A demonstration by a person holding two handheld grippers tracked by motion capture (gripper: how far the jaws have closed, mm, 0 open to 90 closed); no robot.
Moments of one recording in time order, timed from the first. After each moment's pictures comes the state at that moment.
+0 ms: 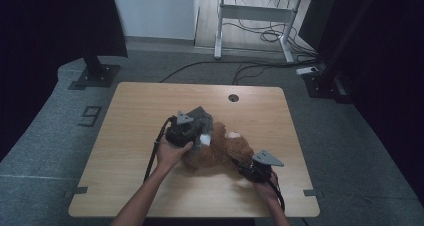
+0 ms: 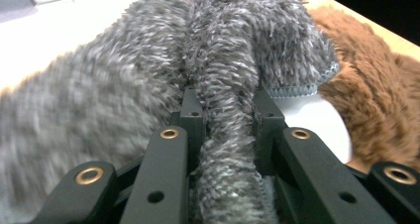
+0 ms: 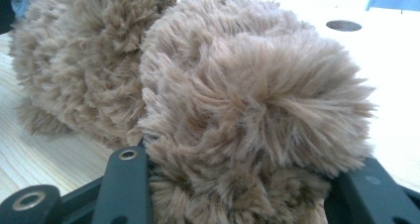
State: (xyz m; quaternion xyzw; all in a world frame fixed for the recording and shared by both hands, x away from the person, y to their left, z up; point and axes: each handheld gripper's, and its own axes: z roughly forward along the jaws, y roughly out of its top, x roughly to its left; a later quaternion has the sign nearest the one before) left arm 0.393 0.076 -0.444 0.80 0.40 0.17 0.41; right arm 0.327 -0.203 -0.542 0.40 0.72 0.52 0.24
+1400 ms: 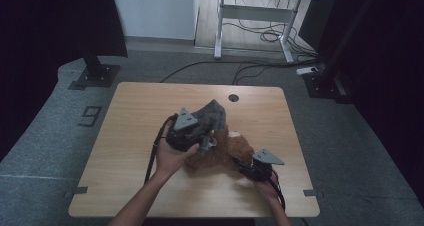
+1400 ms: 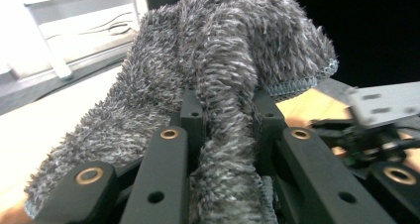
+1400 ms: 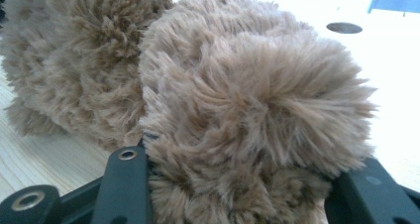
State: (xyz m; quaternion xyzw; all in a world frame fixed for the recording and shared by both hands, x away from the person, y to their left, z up) left arm 0.336 0.057 -0.368 0.79 0.31 0.19 0.49; right arm 0.331 -0.205 -0.541 0.40 0.72 0.52 0.23
